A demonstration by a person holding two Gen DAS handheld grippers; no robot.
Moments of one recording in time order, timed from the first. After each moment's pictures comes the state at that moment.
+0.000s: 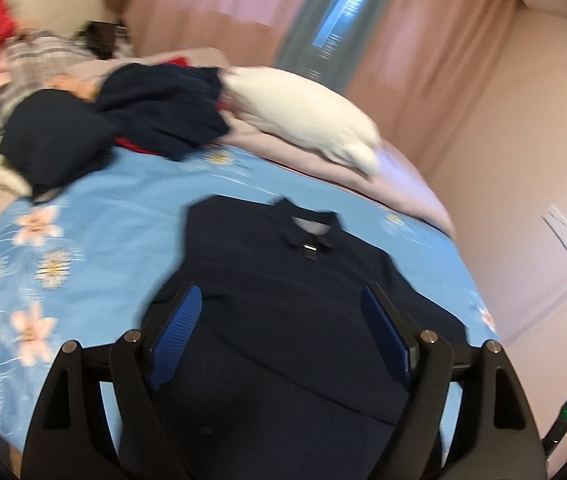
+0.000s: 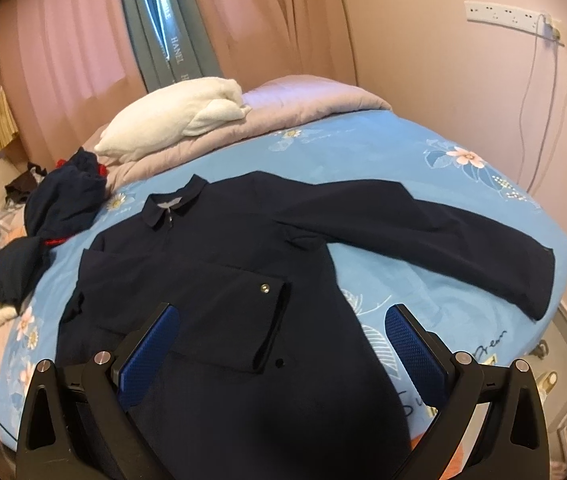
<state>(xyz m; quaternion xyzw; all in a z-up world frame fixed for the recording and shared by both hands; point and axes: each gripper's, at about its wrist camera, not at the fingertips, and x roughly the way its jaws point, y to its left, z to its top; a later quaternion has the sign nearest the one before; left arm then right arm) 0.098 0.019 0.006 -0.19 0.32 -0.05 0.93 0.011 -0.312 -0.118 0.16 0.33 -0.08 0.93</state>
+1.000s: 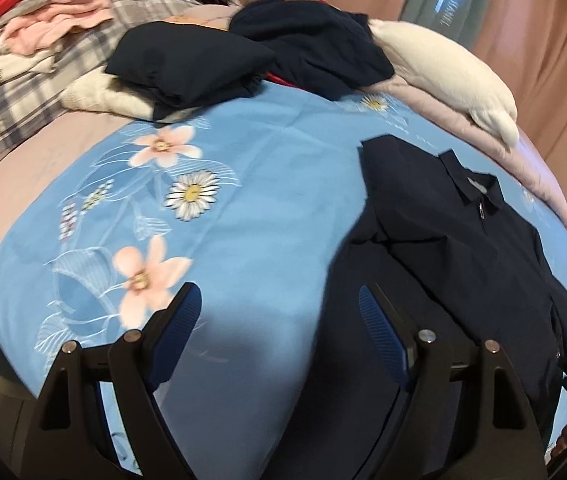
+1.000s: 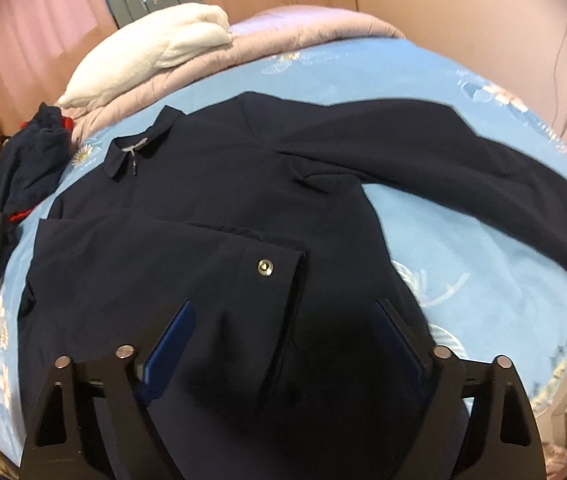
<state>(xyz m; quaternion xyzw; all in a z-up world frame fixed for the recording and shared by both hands) 0.101 0.109 -0.115 -0.15 0.41 0.11 0.89 0.108 -0.308 -0.200 0.19 0.43 -0.08 0.88</state>
